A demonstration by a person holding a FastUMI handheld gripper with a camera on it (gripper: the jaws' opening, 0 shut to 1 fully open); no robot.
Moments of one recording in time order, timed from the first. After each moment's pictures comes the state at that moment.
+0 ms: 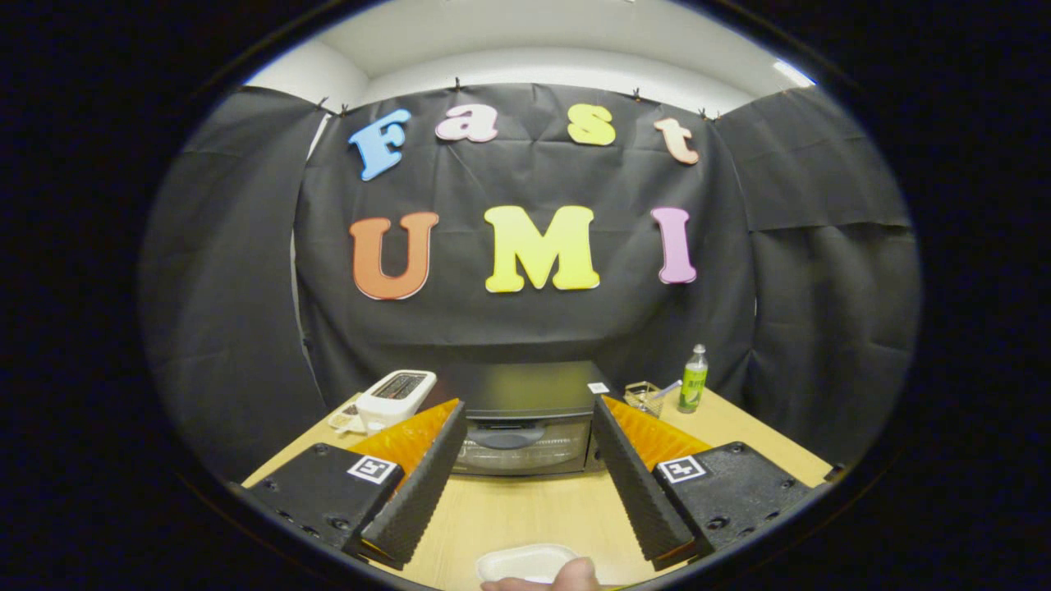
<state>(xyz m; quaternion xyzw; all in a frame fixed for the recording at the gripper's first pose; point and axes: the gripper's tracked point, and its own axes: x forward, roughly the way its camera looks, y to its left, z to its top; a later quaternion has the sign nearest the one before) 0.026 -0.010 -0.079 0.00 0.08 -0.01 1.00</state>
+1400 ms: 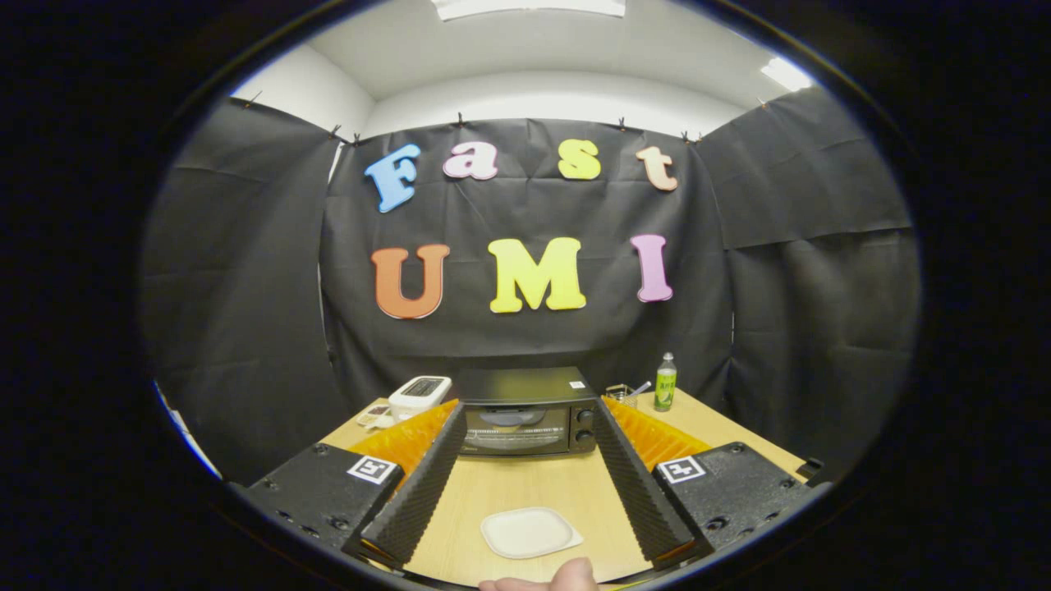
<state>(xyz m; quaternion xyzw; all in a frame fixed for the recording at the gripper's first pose) -0.114 -0.021 -0.047 0.01 0.04 -0.01 1.00</state>
